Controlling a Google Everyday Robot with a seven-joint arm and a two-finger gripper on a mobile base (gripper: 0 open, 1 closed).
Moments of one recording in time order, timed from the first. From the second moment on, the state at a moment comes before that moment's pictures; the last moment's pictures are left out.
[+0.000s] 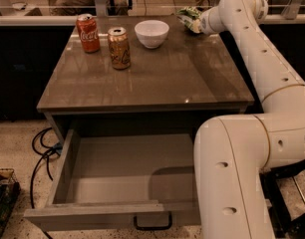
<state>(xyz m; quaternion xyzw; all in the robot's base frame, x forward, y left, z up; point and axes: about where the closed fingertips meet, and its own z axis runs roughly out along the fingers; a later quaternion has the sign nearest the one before) 0.942 -0.207 0.854 -0.16 0.86 0.05 0.48</state>
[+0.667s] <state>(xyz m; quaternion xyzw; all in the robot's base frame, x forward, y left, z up) 0.931 -0.251 0.965 -0.16 0.82 -0.05 0.54</state>
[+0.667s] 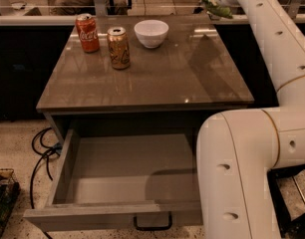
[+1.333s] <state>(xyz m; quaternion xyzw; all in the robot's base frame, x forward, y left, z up) 0.895 -0.256 1.060 -0.19 0.80 -0.12 0.56</state>
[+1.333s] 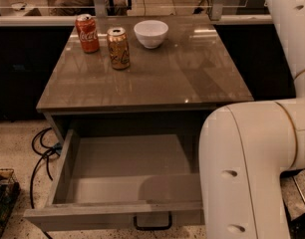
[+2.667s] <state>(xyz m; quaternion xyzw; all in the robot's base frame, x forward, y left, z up) 0.702 -0.253 1.188 -0.16 0.77 -0.10 0.61</state>
